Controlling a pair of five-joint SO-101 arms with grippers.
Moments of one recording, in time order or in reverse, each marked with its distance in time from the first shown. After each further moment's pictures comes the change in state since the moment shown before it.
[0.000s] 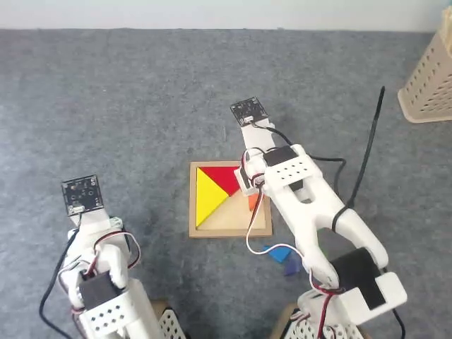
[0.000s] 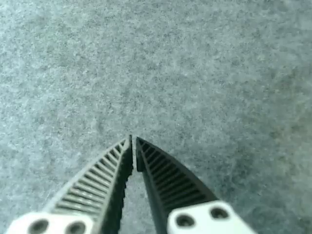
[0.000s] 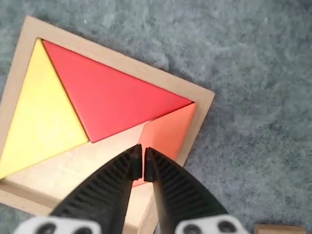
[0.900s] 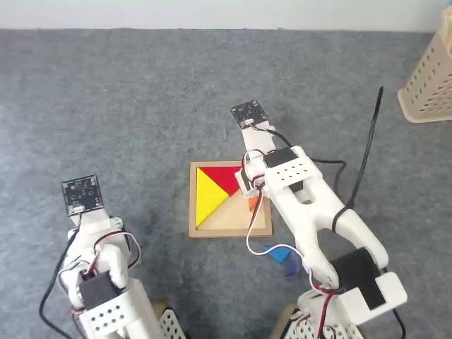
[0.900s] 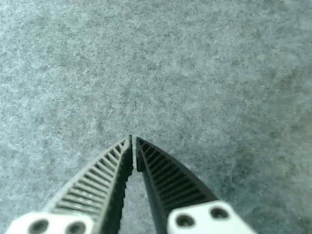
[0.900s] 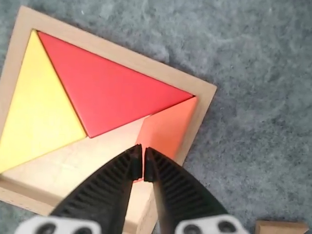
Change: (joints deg) left arm 0.0 0.0 0.0 0.0 0.0; right arm 0.0 0.0 1.1 0.0 0.0
